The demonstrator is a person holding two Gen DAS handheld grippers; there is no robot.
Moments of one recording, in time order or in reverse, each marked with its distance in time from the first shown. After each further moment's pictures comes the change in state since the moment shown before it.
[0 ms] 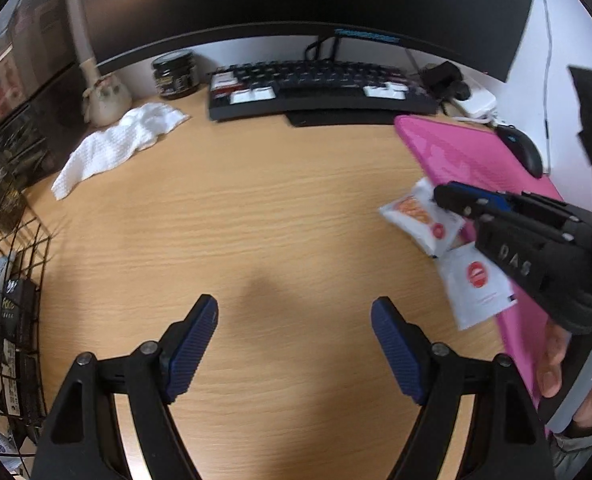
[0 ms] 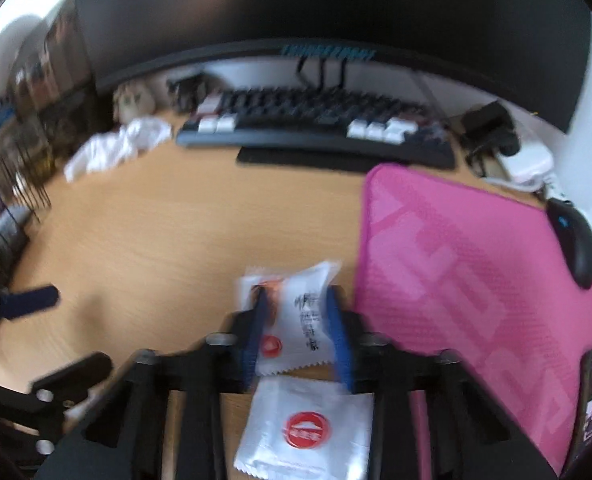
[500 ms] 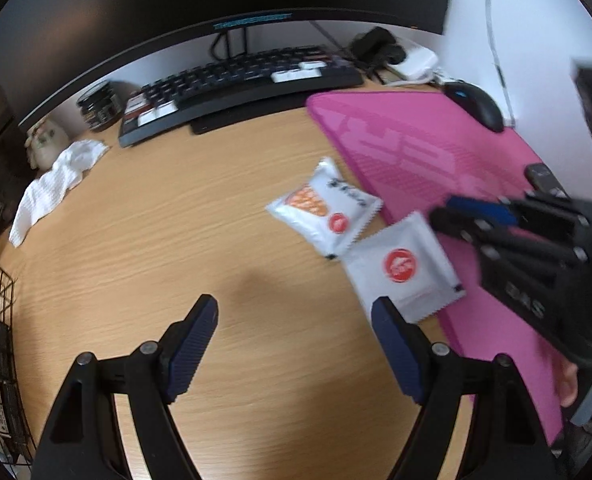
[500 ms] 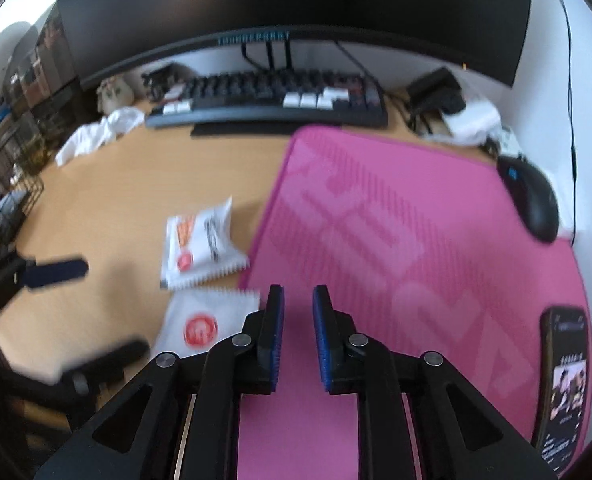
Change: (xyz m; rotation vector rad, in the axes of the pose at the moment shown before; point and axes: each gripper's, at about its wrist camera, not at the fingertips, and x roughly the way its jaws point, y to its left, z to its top) left arm 0.013 -0.063 0.007 0.133 0.029 -0.015; right arm -0.020 -0.056 -0.041 0.006 0.091 0.002
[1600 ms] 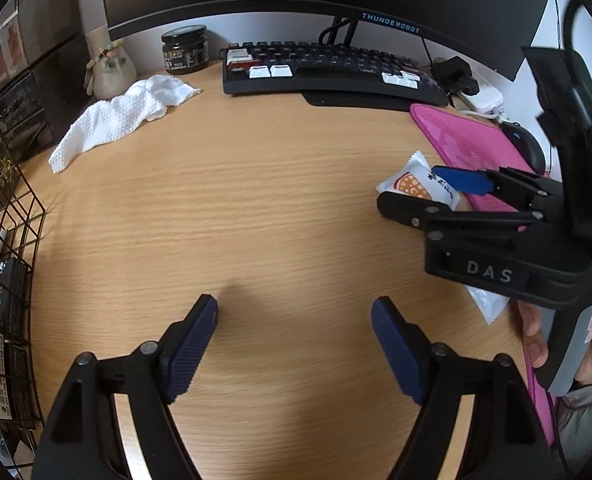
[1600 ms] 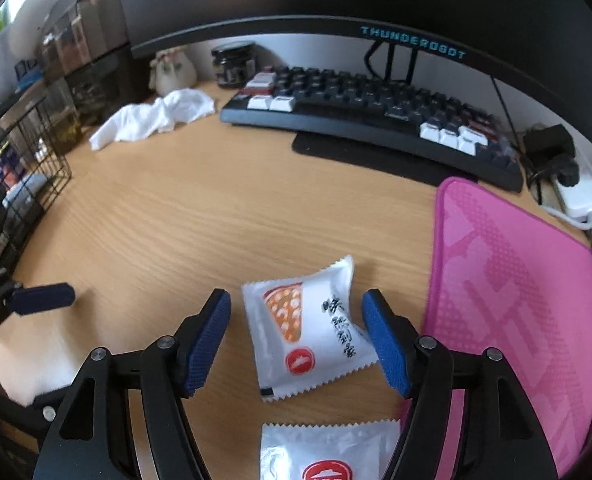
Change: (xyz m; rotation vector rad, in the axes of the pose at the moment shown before) left arm -0.005 0.095 -0.031 -0.177 0.011 -0.023; right arm 0.057 0.087 0.058 -0.159 0.001 0.116
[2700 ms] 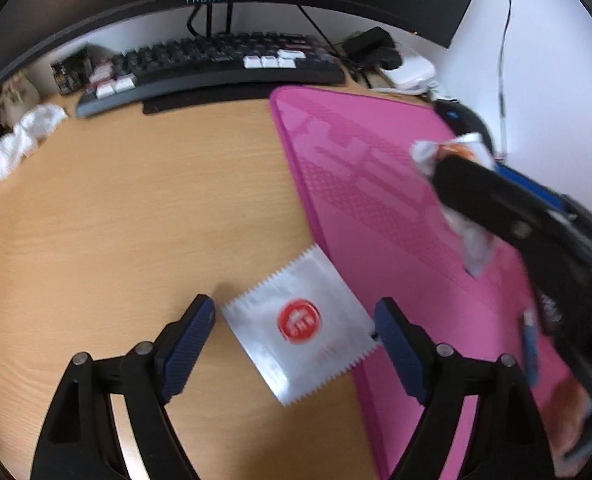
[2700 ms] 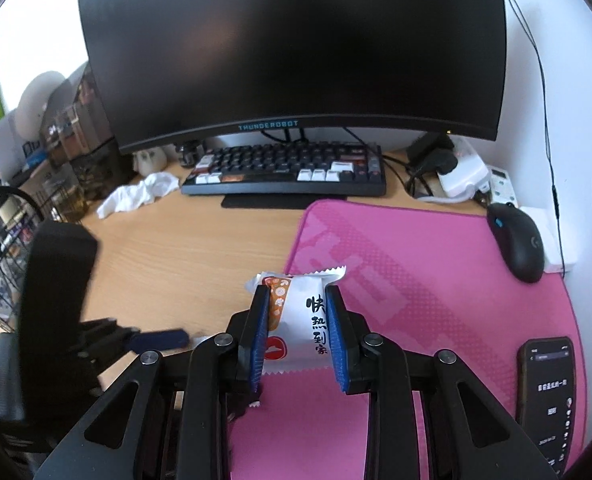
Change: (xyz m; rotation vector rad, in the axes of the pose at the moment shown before) left arm 0.035 -0.137 0.020 0.044 0.034 -0.070; right arm -0.130 -0.076 -0.054 0.178 -0.223 -0.020
